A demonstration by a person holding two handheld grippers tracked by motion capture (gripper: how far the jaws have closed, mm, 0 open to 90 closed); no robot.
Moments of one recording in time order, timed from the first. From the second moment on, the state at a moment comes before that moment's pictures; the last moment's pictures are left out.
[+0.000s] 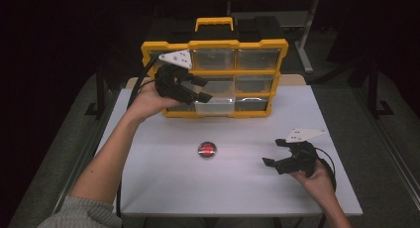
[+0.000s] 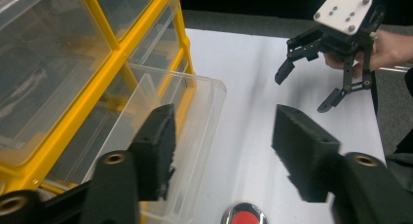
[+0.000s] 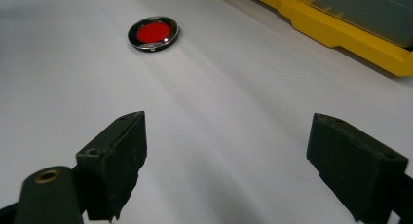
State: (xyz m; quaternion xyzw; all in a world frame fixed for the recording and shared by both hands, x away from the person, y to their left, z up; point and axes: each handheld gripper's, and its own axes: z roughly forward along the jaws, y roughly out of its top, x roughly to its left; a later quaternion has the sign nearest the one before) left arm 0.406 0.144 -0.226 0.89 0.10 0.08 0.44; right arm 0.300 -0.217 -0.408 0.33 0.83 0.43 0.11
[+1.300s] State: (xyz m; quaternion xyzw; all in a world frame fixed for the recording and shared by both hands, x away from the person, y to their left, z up) left arm 0.362 0.237 -0.266 0.85 0.21 0.14 0.46; right arm 0.307 -0.235 -0.416 0.37 0.82 0.42 0.11
